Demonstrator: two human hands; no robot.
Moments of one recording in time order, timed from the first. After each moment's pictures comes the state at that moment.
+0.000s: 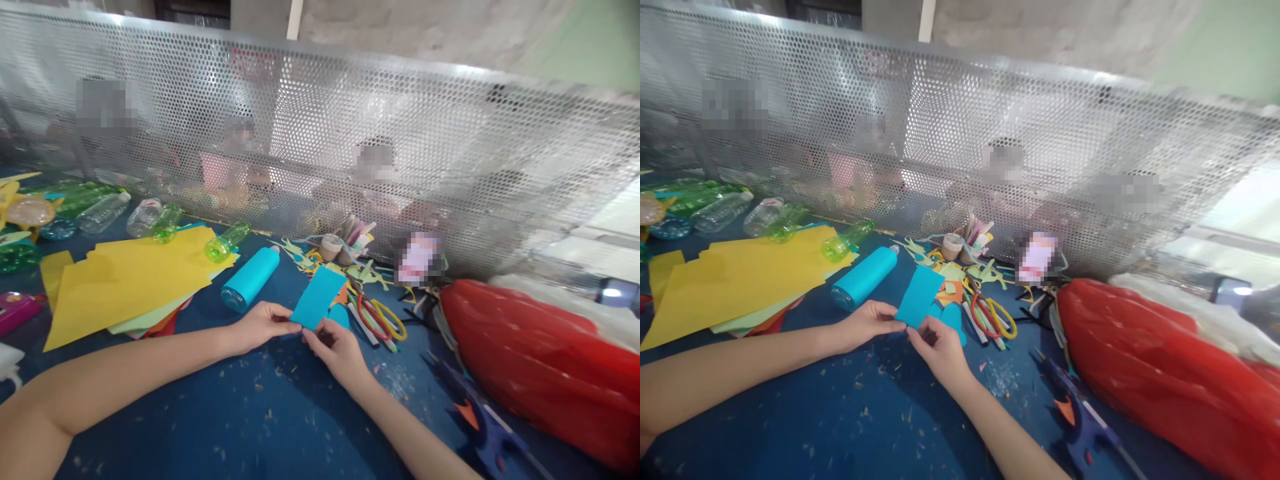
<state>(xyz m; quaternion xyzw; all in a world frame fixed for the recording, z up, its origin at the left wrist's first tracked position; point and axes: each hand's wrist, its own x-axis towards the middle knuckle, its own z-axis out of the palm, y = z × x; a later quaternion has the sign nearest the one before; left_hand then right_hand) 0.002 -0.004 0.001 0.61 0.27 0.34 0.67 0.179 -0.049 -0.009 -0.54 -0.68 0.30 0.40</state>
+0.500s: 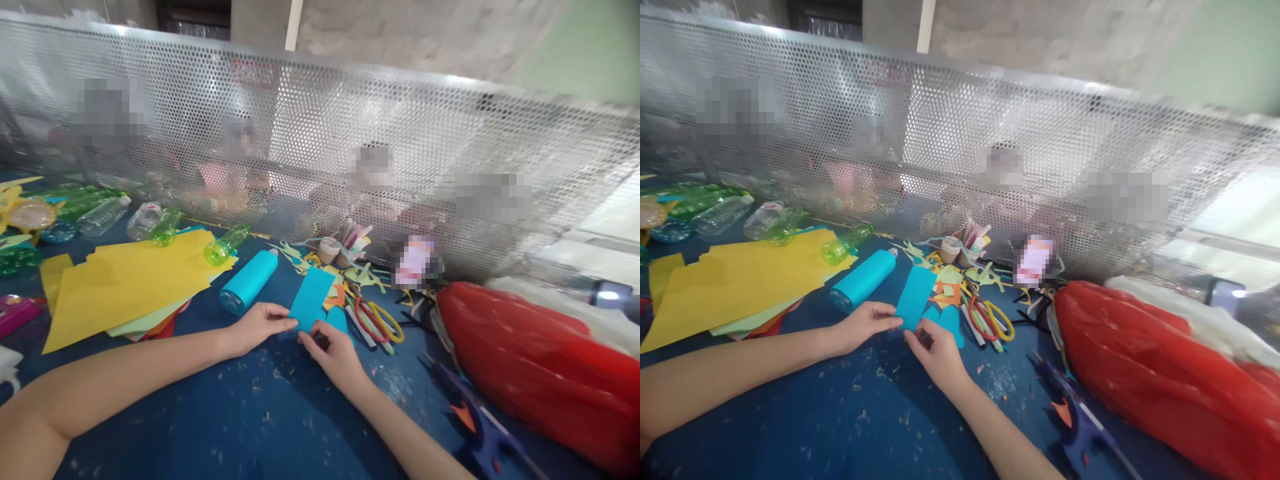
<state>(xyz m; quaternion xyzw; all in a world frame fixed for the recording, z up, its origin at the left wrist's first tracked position) 0.002 -0.003 -0.001 0.60 0.30 0.37 0.64 0.179 -0.051 -0.010 -0.54 -0.70 0.26 0.38</state>
